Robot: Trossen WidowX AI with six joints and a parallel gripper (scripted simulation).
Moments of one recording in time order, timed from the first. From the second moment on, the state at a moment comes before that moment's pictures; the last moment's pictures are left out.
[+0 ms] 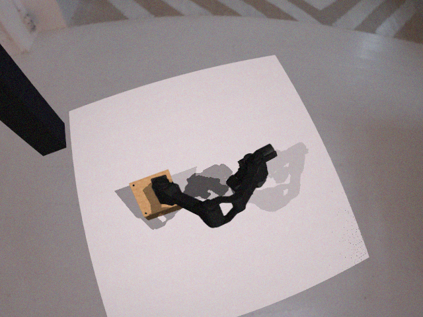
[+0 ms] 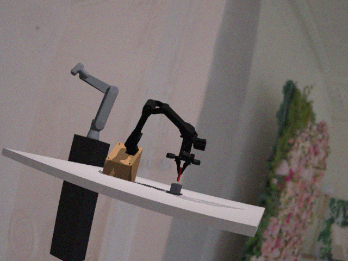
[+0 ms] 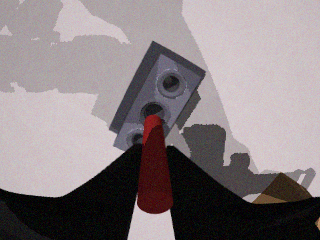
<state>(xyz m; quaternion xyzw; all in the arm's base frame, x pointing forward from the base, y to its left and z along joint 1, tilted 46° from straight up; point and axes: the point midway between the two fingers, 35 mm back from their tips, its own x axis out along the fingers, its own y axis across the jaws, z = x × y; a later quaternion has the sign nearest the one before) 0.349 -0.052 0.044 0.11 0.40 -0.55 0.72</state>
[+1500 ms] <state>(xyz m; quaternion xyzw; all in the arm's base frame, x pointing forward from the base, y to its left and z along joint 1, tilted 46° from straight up) 0.350 -0.066 0.035 0.12 0.40 -0.55 0.72</state>
